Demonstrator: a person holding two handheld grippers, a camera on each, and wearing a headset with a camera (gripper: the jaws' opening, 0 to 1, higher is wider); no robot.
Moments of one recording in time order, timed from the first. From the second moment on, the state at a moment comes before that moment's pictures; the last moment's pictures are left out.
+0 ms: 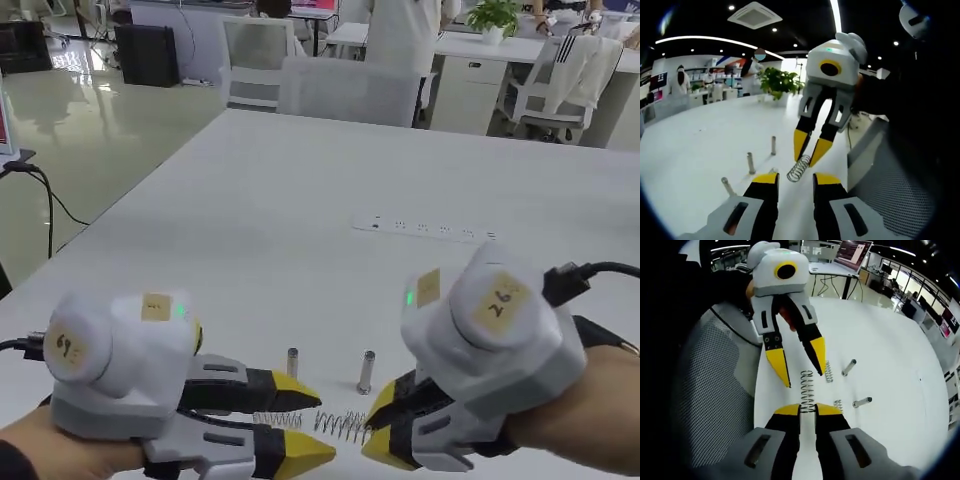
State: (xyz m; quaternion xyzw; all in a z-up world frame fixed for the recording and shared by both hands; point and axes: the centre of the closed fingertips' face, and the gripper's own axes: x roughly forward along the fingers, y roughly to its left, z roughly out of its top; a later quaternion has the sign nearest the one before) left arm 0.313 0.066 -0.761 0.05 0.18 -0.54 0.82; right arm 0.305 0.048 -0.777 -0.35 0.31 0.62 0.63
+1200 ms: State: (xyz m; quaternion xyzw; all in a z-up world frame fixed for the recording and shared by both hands) left arm 0.297 0.055 -0.765 0.08 0.18 -0.57 0.80; right arm 0.289 0.067 -0.727 -0.32 0.25 0.67 0.62
